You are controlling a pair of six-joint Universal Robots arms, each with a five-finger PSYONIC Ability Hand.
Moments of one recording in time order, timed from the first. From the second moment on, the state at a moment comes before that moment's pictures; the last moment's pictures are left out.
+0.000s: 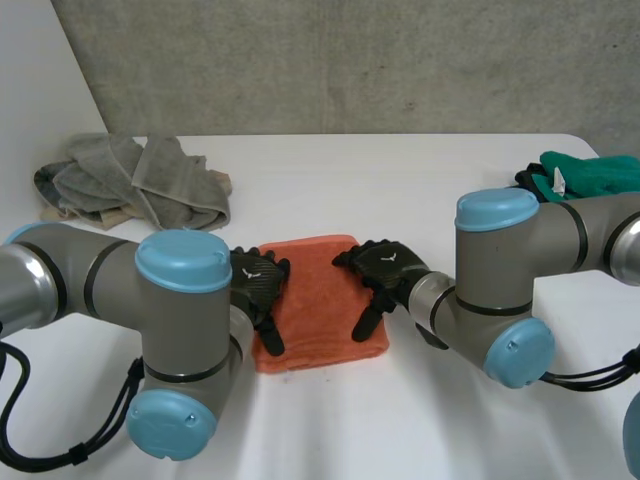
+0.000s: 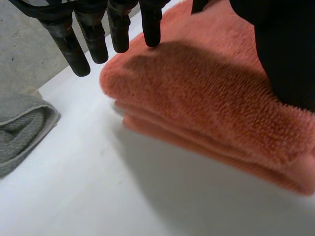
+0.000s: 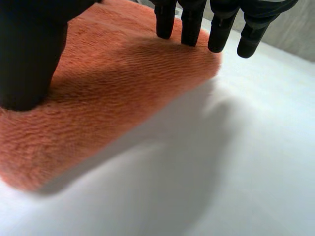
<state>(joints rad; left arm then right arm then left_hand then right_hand) 4.05 -2.19 -1.44 3.20 -1.80 3.45 2.11 -0.78 1.17 0.10 1.35 2.93 0.19 0.21 0.21 0.20 0.05 0.23 0.22 0.22 0.21 0.05</state>
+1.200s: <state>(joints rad) 4.19 -2.01 -1.20 3.08 -1.07 3.38 2.29 -0.86 1.55 -0.56 1.53 2.67 0.19 0.21 0.21 0.20 0.05 0.60 0.63 0.62 0.62 0.41</state>
